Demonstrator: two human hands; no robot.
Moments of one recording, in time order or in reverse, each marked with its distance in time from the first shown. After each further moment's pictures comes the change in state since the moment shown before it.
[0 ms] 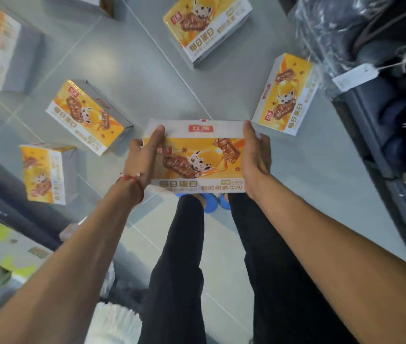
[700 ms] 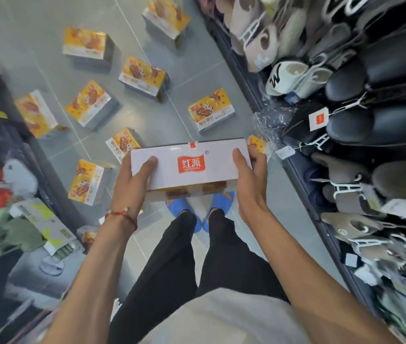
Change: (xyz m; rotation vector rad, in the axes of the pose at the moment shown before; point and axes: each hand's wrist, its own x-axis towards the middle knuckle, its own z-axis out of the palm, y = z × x) left_hand -0.343 0.062 -0.076 -0.296 0.179 0.347; right_hand -0.277 -0.079 -0.179 0.279 -0.291 -0.529
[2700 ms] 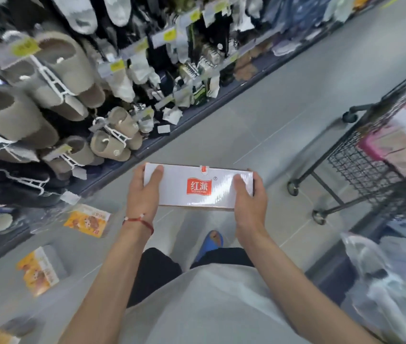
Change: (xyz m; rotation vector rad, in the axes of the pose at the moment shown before) left_hand -0.447 -0.242 0.218 0.951 -1.189 0.643; right_hand -0.459 0.303 -0.310 1.078 1.460 0.018
